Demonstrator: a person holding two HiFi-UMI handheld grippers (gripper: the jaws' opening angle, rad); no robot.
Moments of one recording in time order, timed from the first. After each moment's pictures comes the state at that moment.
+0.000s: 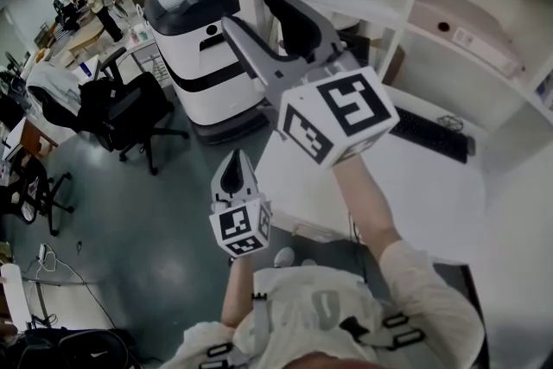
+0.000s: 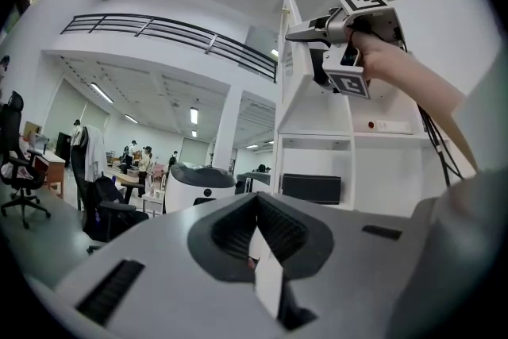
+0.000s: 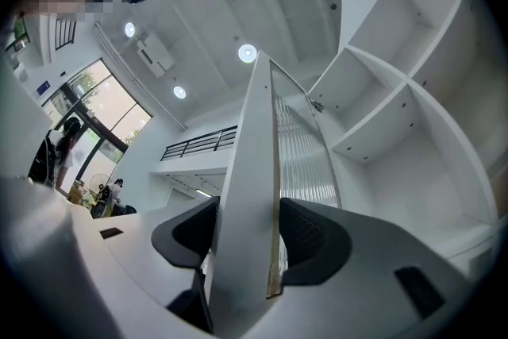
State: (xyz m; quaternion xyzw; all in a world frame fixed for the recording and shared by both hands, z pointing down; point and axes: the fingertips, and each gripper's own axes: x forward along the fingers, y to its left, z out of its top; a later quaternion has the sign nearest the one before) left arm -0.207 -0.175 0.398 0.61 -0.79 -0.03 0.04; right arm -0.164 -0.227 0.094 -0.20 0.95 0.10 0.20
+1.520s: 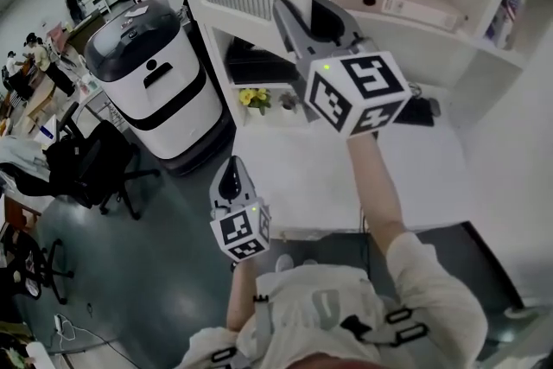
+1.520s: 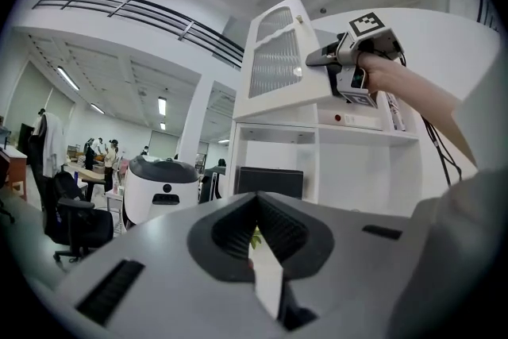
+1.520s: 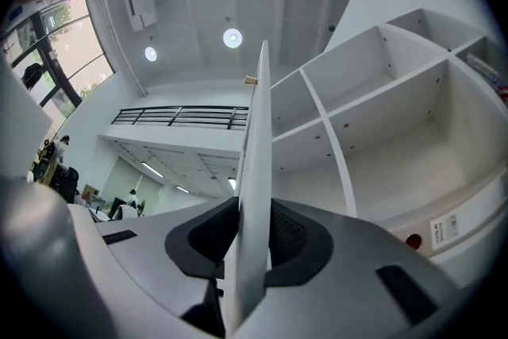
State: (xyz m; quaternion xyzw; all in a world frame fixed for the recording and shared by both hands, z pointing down) left arm -0.127 -0.236 0.405 0.69 -0.72 -0.01 0.04; right arm -0.009 -0.334 0.104 -0.40 0.89 0.12 0.16
